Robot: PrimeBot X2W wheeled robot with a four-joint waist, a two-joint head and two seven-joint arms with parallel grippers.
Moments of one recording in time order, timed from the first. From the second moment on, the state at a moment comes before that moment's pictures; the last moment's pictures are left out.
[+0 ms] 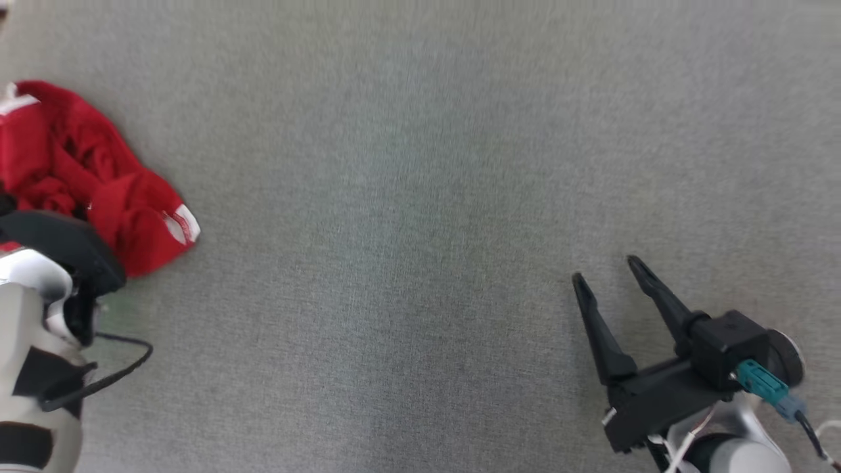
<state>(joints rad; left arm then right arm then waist) -0.93 0.32 -0.01 1.11 -0.49 -0.04 0.12 -0.08 -0.16 0.14 -0.21 0.11 0.13 0.18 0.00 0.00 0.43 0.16</state>
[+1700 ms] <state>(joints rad) -0.57 0.07 -0.44 0.61 -0.55 -0.10 0.16 -0.11 -0.05 0.09 0.06 0.21 0.13 -0.02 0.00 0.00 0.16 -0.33</state>
